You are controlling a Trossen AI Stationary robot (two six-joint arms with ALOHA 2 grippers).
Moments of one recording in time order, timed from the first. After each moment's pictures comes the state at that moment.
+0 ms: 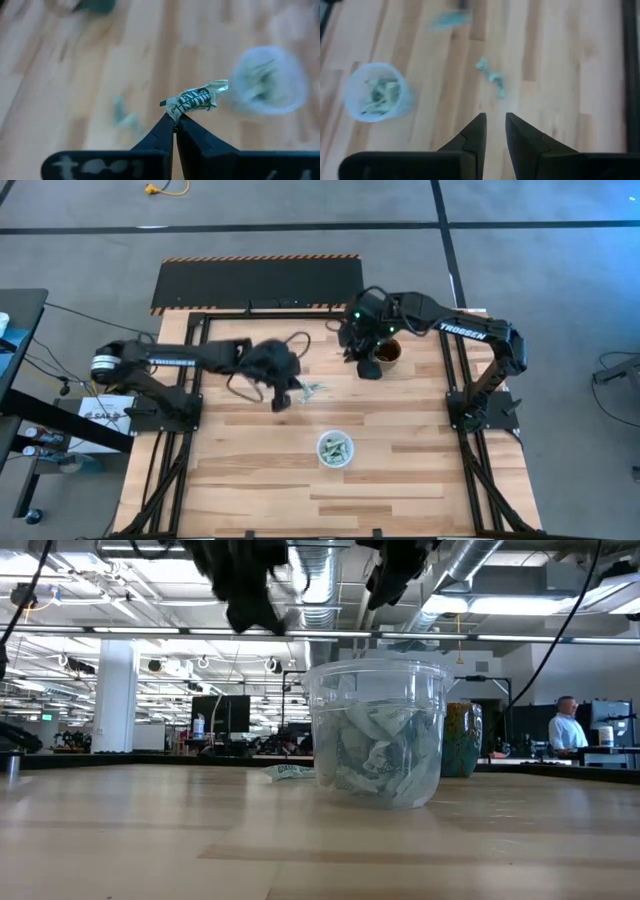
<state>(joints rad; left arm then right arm) 0.12 1.40 1.11 -0.53 0.11 -0.07 -0.26 1.67 1.73 -1.11 -0.26 -0.39</state>
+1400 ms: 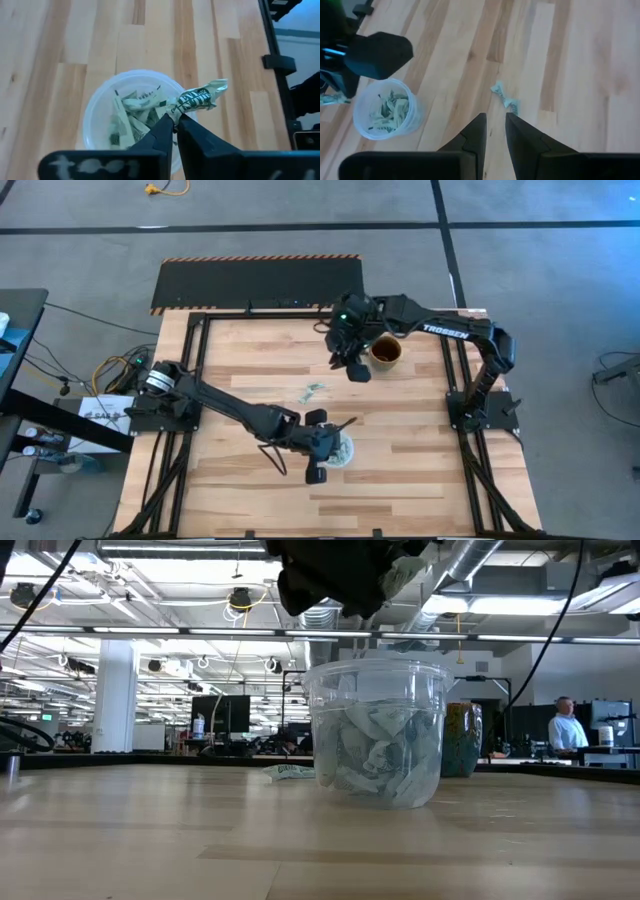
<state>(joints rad) -0.34 1.87 1.49 -0.47 -0.12 -0.34 -0.28 1.75 1.73 -0.99 -0.41 -0.45</state>
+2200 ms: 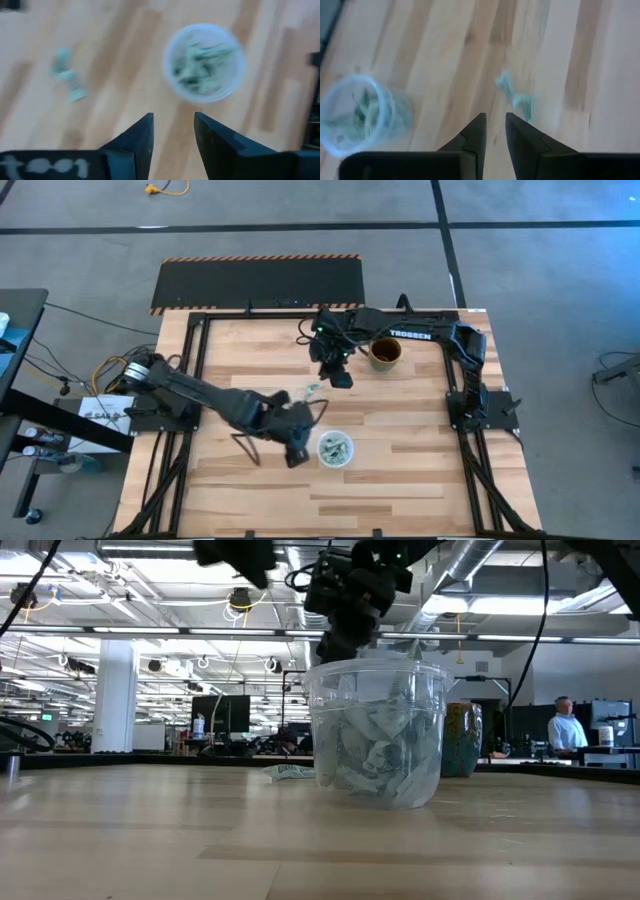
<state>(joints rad) -0.35 1.71 1.57 -0.95 -0.25 -0.66 -0.28 1.98 1.73 -0.92 -0.47 -0.45</state>
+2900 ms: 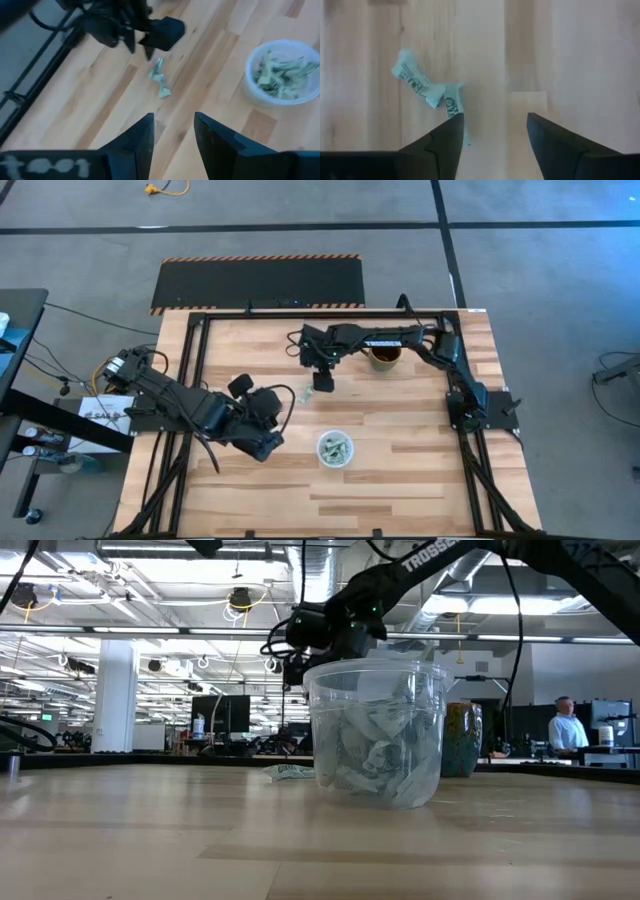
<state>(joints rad) -0.48 1.56 1.57 -1.30 -0.66 -0.88 -0.26 2.19 1.73 -0.74 -0.17 -0.29</state>
